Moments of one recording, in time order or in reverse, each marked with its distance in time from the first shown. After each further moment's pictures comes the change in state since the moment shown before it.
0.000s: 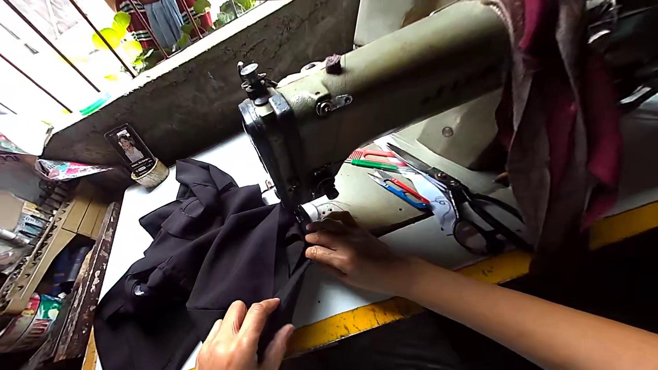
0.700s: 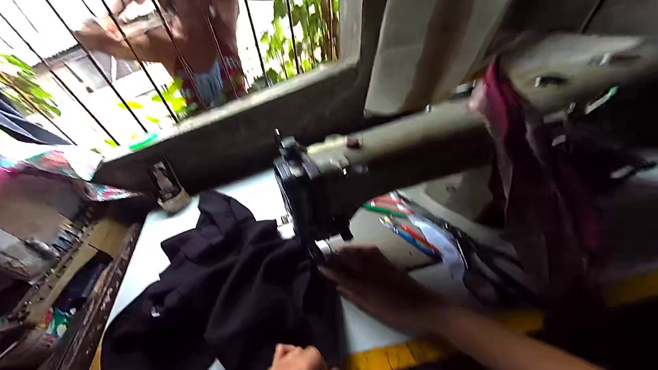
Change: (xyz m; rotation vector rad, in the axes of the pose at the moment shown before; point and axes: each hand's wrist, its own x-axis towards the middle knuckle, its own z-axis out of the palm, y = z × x) left_hand -0.006 0.005 0.060 -0.482 -0.034 0.123; right_hand -0.022 0.018 -0.001 -0.102 -0.082 0.186
